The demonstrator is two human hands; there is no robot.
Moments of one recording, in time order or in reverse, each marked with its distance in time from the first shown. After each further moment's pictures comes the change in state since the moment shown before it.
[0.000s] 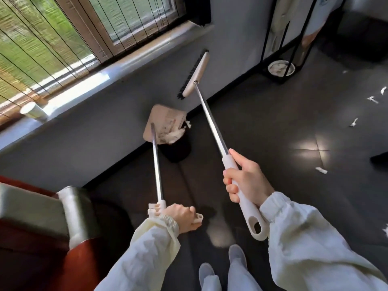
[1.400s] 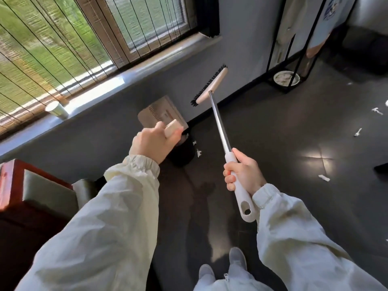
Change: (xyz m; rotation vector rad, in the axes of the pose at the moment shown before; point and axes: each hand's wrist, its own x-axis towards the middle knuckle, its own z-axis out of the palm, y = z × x) left_hand -0.043 -0.075 -0.171 -0.332 0.703 -0.458; right_hand -0.022 -0.002 0.009 0.101 0.030 0.023
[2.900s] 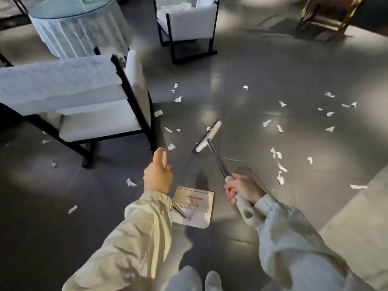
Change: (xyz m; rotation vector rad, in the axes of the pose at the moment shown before) left_hand -0.583 0.732 0.036 -0.681 -0.782 0.947; right_hand -0.654 0.266 -0.541 0.890 1.119 -0.200
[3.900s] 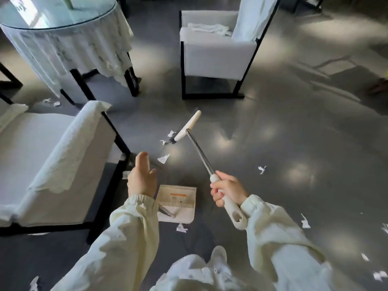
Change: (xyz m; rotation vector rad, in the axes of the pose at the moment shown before) left_hand 0.754 0.357 0.327 -0.053 0.281 -0.349; right_hand 0.649 -0.716 -0.138 -0.171 -0.265 0.047
